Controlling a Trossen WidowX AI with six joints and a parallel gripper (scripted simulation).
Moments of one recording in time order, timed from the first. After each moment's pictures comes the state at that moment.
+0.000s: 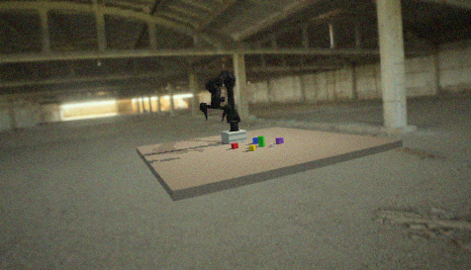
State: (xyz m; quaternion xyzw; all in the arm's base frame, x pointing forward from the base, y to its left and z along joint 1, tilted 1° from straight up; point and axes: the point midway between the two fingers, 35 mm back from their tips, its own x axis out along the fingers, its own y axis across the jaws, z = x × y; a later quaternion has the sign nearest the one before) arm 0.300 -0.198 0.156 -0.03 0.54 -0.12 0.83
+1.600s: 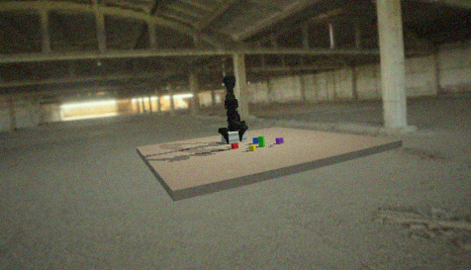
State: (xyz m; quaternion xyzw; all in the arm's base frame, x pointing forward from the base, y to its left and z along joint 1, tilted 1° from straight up) arm 0.273 -0.085 0.002 -0.10 0.69 0.09 0.71
